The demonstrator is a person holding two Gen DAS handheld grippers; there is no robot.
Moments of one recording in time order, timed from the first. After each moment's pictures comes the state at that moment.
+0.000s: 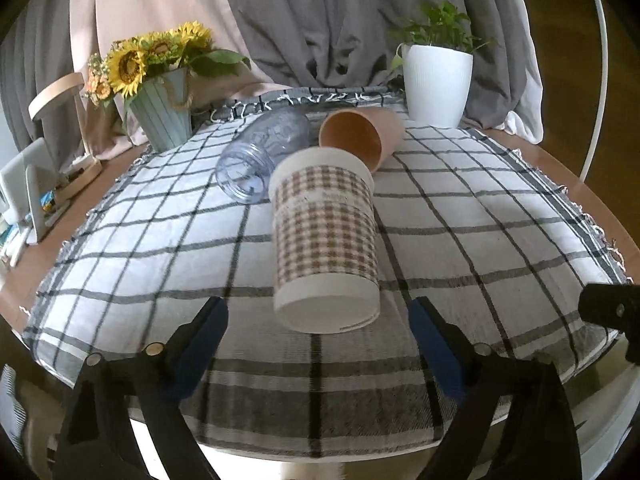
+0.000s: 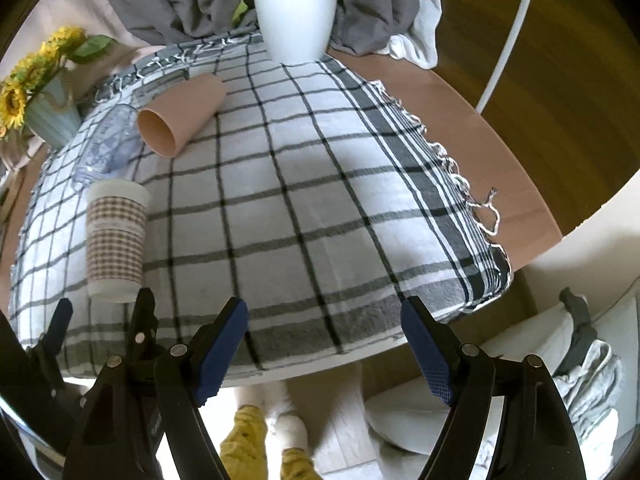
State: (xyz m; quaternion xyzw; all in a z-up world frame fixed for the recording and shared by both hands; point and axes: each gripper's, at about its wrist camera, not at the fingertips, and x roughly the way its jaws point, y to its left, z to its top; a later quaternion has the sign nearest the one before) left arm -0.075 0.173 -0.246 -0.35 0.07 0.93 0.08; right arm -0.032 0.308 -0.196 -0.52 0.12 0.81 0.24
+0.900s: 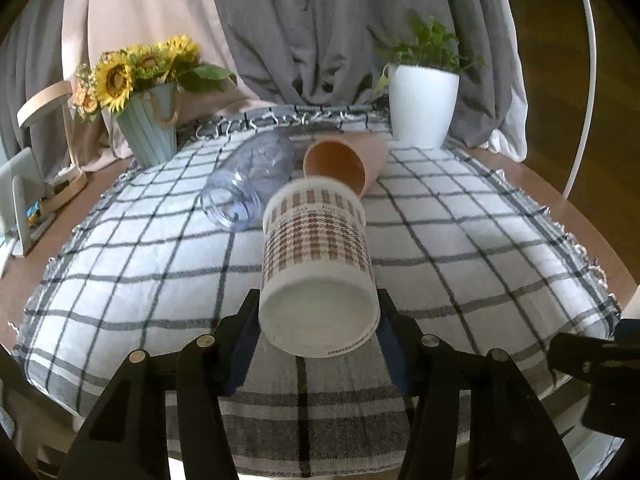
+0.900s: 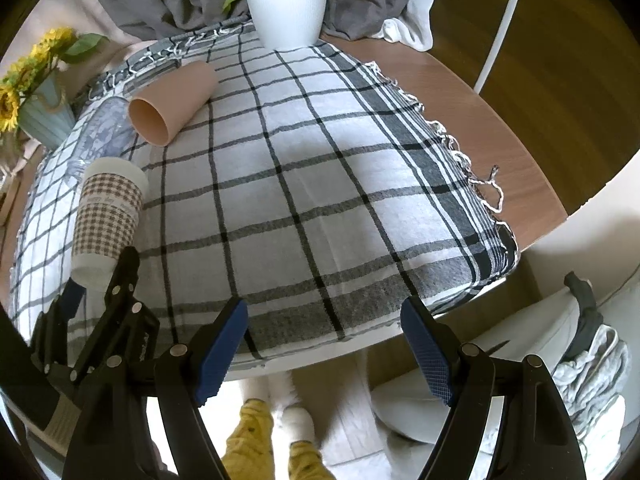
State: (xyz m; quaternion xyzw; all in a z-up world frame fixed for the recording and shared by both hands) left arm -0.078 0.173 -0.226 -0.33 0.05 0.94 0.12; right arm -0.028 0.305 -0.200 -0.52 0.14 0.81 0.23
